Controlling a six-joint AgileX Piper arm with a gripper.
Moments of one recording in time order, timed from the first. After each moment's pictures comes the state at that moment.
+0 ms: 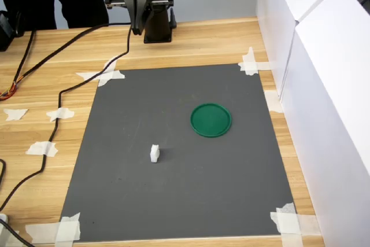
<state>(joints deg) -0.5 4.1 -1.8 3.3 6.6 -4.2</state>
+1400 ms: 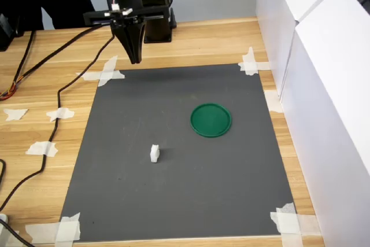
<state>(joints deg) -0.5 70.9 -55.5 2.5 49.1 -4.9</state>
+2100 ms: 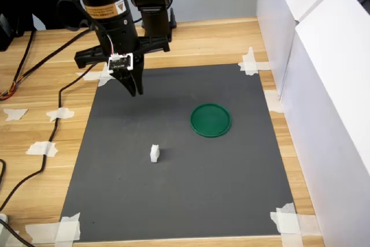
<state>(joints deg) -0.5 91.5 -73.9 5.3 59.6 -16.7</state>
